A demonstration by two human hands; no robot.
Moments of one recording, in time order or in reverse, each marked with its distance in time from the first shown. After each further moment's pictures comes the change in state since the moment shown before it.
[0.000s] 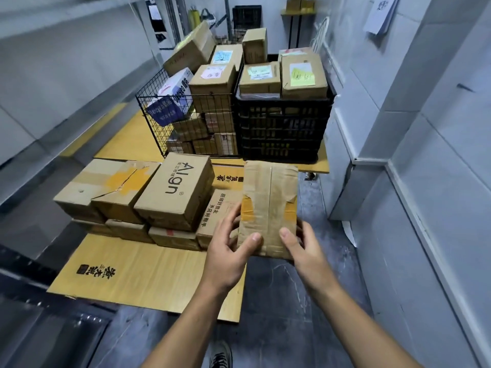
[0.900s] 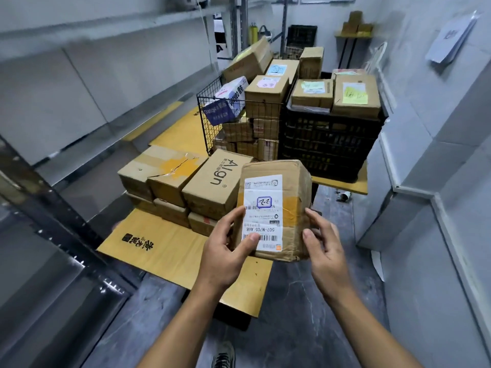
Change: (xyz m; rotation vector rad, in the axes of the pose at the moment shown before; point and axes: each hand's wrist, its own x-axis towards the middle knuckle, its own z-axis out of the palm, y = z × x) left_hand -0.042 0.009 -0.055 0.174 0.247 0.036; right_hand -0.007 -0.009 0.021 -0.184 -0.030 -0.339
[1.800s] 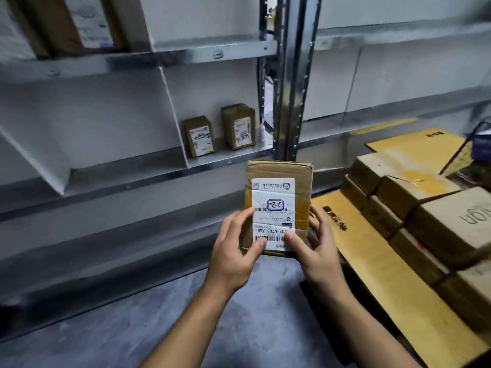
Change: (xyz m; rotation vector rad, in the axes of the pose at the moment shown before) left_hand -0.249 -0.012 -0.291 0.456 0.789 -0.143; right_hand -0.178 -0.117 0.322 0.360 -0.882 -0.035
